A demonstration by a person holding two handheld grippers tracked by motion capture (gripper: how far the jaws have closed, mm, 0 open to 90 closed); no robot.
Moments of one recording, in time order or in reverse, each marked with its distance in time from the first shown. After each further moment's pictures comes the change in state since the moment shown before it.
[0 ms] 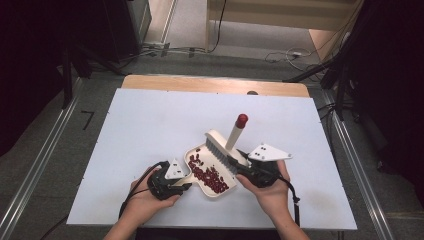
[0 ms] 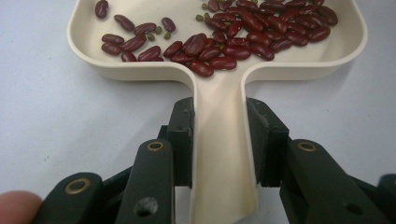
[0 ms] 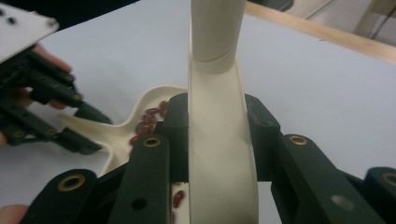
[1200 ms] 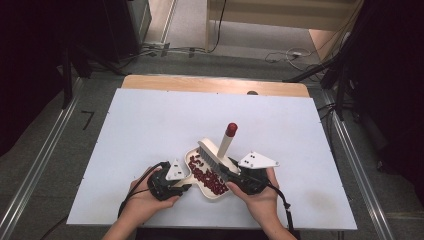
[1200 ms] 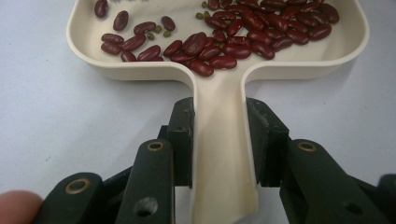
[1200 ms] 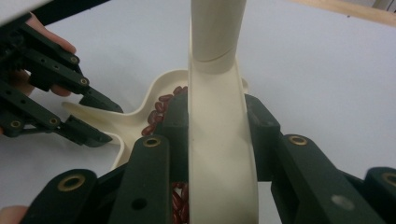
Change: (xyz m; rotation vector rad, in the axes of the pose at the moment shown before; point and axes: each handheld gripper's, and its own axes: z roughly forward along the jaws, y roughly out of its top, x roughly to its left) left arm -0.002 0.001 -0.002 0.020 0.002 0.033; right arm 0.022 -0.018 0.020 0.019 0.028 0.030
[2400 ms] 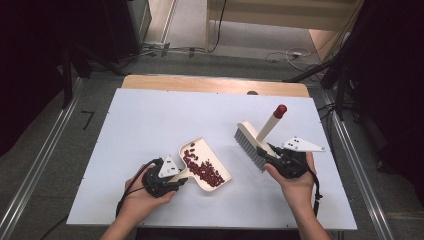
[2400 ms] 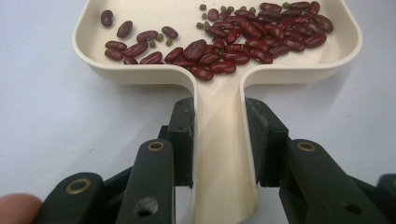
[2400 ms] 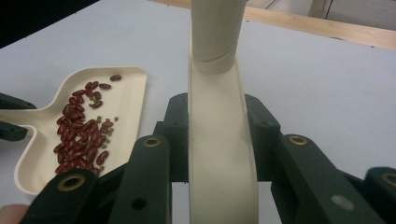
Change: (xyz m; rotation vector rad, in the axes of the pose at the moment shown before) left arm 0.011 -0.005 -0.011 -0.070 0.075 -0.048; right arm -0.087 -0.001 -0.048 -0.027 -0.115 0.112
